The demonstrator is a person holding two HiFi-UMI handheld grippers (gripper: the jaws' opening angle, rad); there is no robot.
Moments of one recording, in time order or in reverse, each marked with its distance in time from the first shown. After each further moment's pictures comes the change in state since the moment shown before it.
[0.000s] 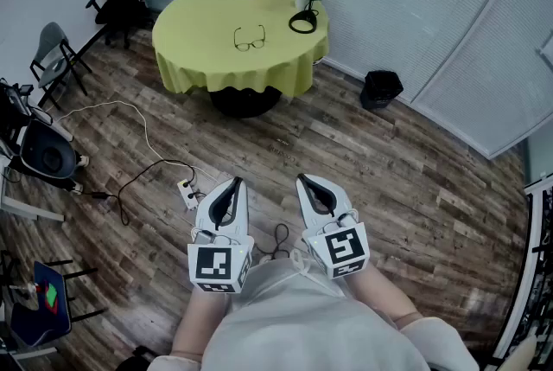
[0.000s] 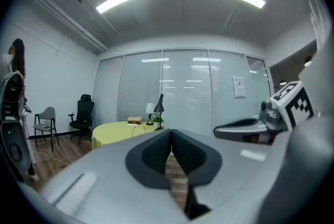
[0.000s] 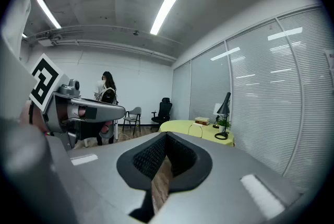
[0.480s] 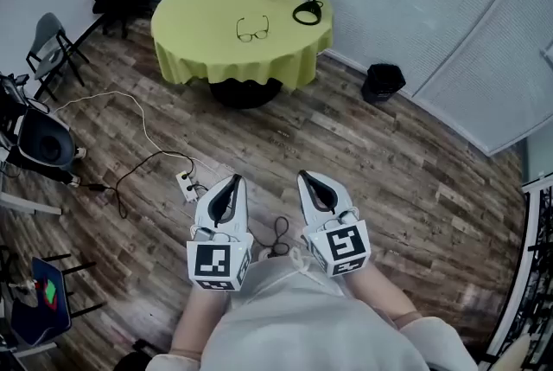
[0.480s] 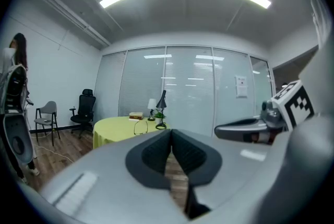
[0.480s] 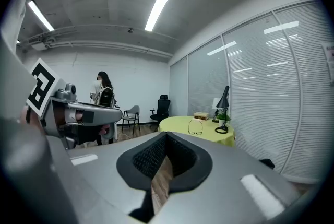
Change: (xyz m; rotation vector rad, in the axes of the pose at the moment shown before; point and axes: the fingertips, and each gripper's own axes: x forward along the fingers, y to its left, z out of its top) left arm 0.009 0.024 -0.016 -0.035 0.034 0.004; right arm 0.024 0.006 -0.010 0.050 0.036 -0.014
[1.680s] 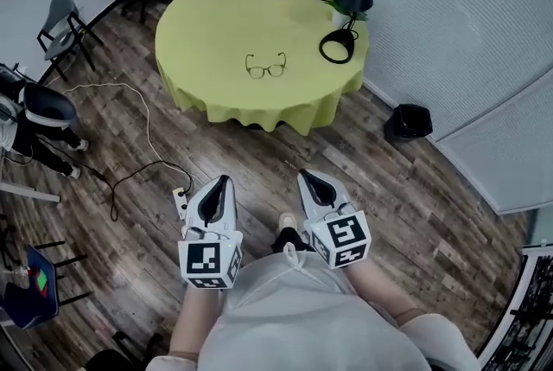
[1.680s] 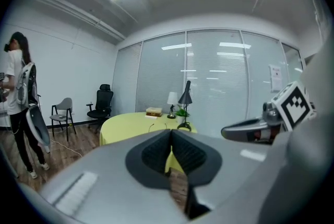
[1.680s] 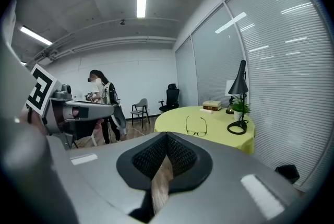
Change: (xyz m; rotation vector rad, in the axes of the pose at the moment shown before) left arm 0.283 0.104 0.016 -0.059 0.082 0.241; right arm 0.275 -0.193 0.005 0.053 0.133 0.213
